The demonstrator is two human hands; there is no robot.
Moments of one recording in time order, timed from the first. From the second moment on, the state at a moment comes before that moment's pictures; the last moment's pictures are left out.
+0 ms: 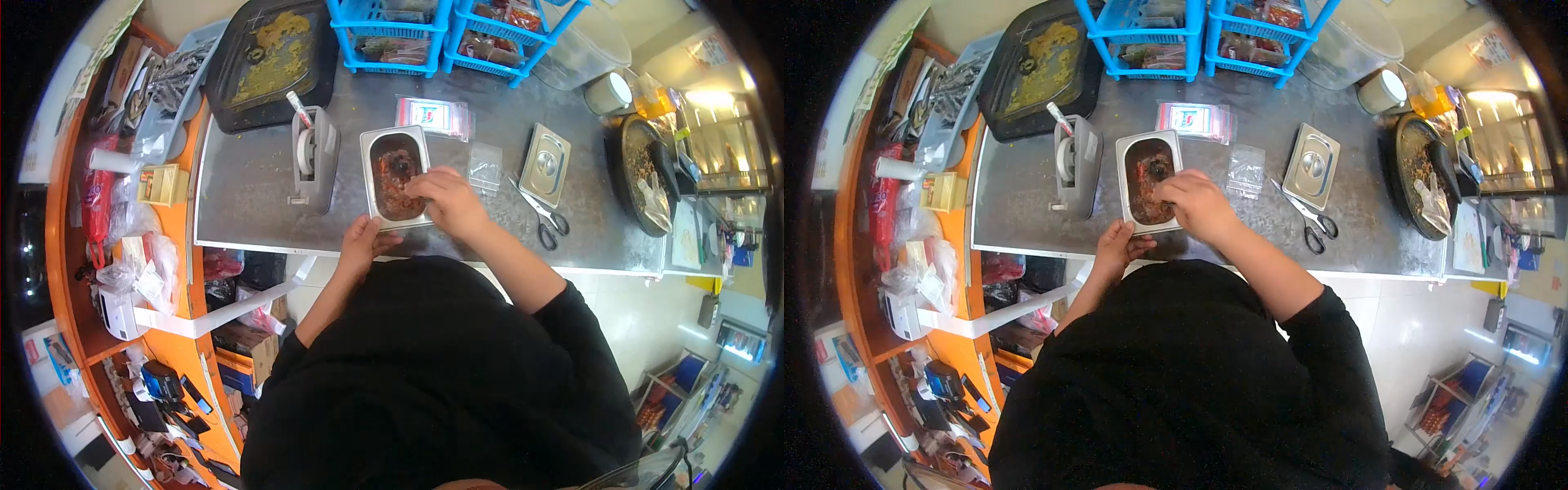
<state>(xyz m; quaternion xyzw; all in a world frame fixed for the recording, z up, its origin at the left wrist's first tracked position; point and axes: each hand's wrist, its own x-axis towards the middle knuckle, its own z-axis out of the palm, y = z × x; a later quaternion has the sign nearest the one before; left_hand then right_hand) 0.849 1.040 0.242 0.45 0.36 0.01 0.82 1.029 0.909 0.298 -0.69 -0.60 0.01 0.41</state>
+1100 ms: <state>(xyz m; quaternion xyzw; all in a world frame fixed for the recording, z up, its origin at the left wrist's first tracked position) 0.905 1.013 0.344 0.72 0.16 0.09 0.67 1.011 0.867 0.366 -0.74 -0.31 0.14 0.58</state>
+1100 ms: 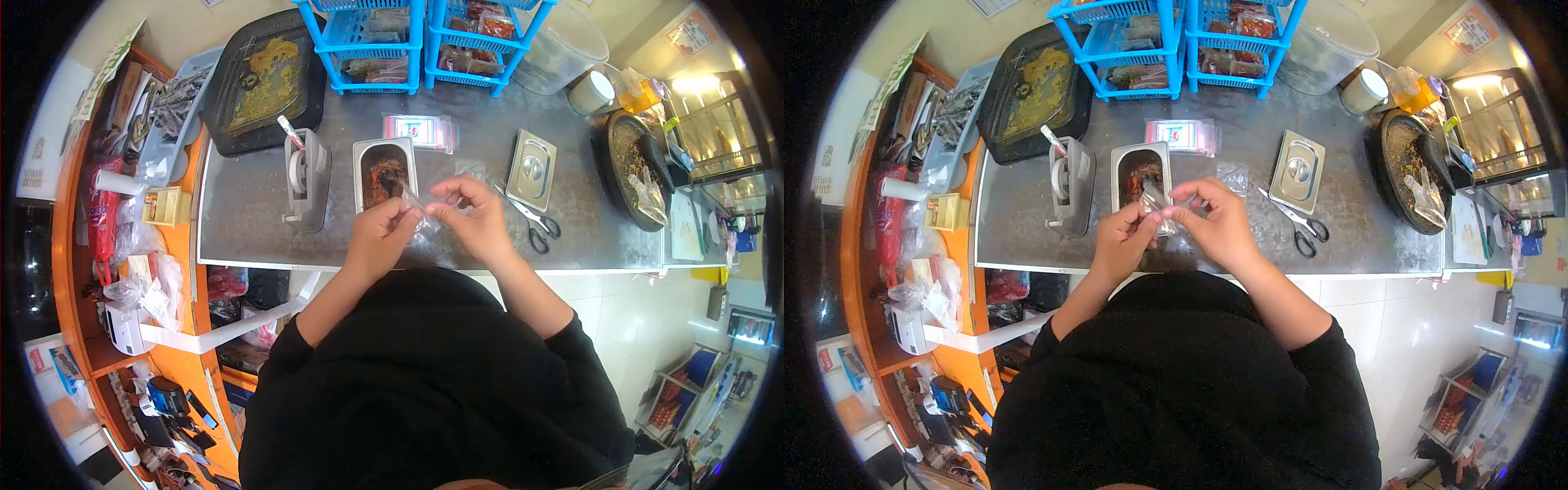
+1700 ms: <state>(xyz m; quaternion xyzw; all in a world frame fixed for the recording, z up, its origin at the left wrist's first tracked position) 0.898 1.016 0.346 0.78 0.12 0.11 0.60 0.995 0.871 0.372 -0.78 -0.42 0.00 0.47</state>
